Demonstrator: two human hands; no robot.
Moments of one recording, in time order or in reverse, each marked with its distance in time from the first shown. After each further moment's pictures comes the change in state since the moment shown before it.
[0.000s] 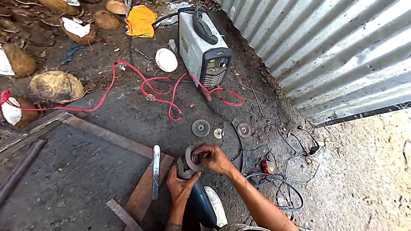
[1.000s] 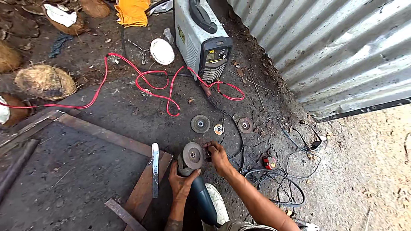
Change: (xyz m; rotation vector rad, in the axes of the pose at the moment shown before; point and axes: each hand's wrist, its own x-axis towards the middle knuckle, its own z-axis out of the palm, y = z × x) left_hand 0.003 -0.009 0.006 -0.251 -0.082 -0.089; right_hand -0.002 0.022 0.019 0.402 0.362 0.415
